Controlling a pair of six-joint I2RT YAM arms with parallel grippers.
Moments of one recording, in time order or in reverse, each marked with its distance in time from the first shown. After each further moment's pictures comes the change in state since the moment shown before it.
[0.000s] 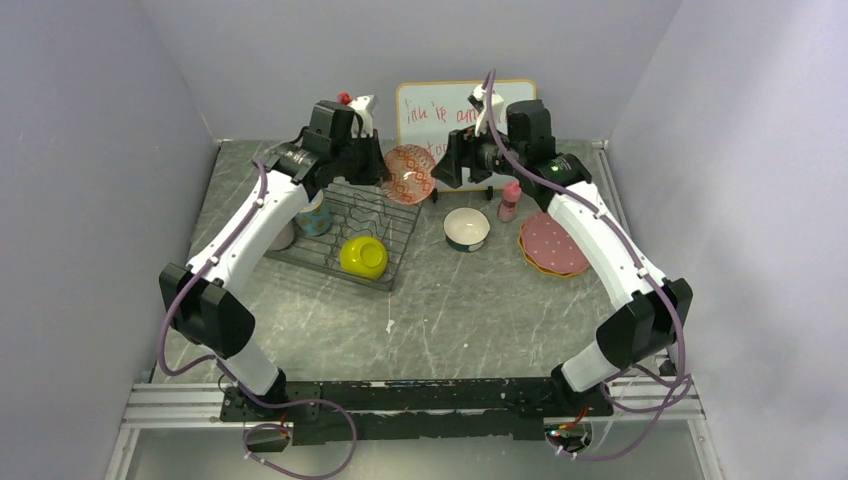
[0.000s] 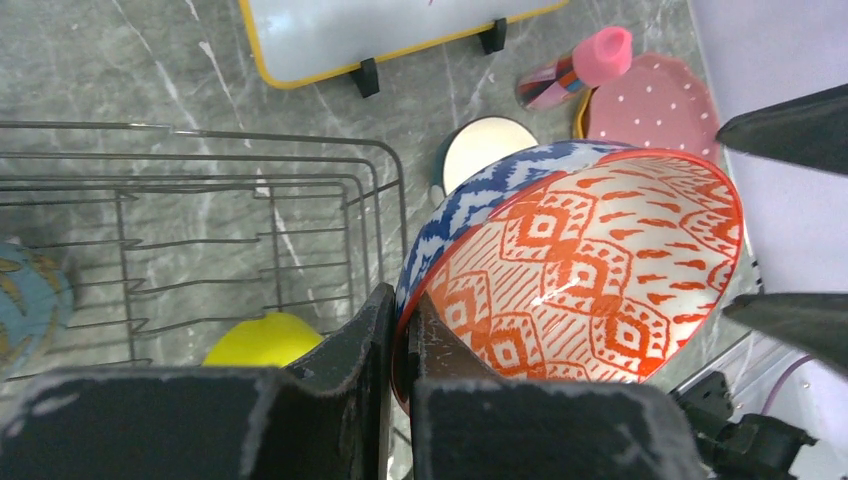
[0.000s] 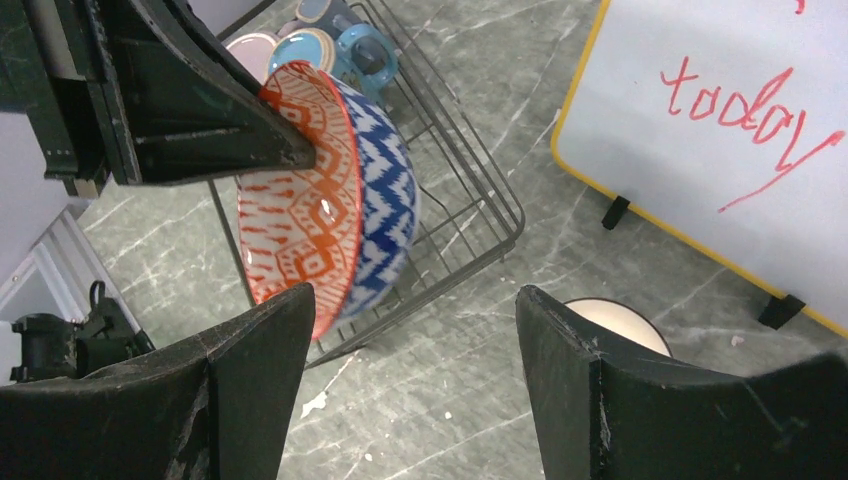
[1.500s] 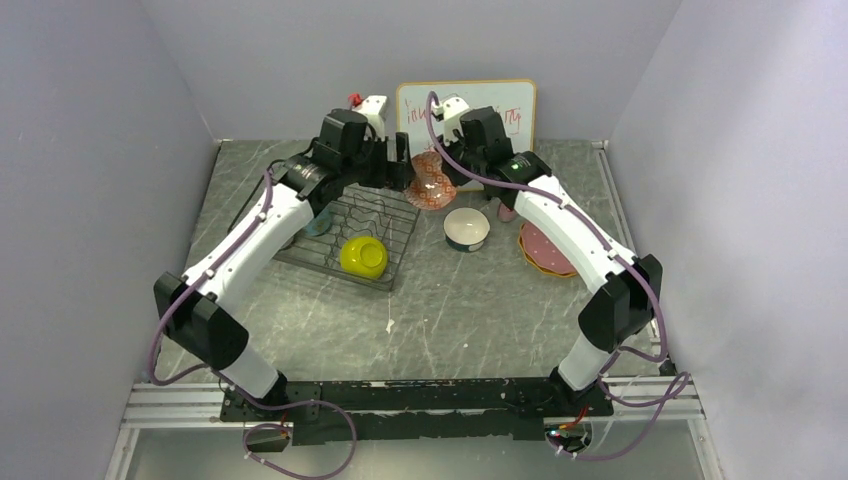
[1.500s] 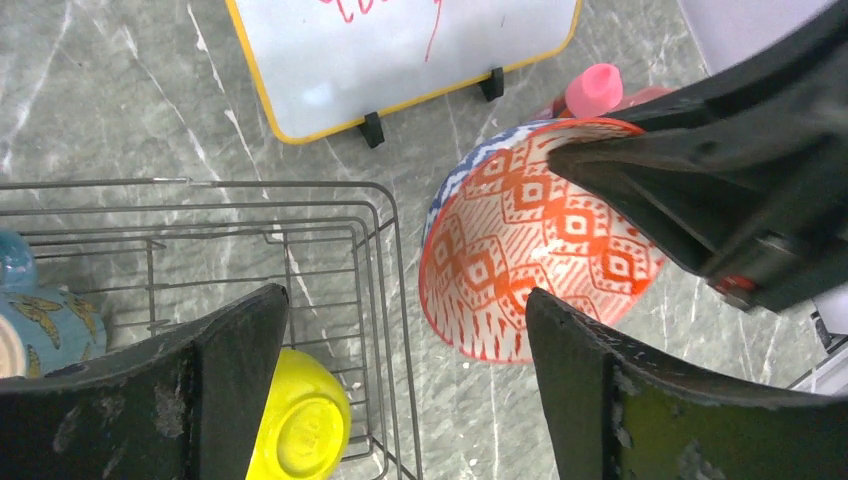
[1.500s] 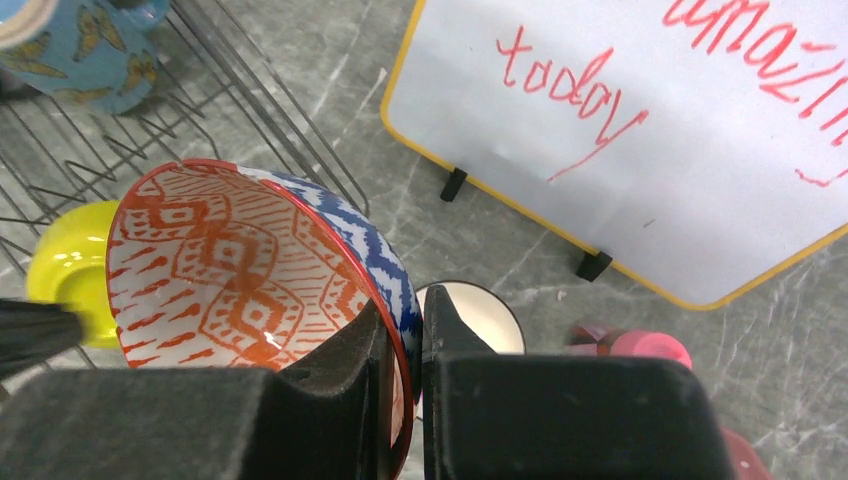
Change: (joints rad) left arm -0.111 -0.050 -0.068 0.124 -0.169 0.014; right arm 0.159 0.142 0.100 -0.071 0.506 -0.220
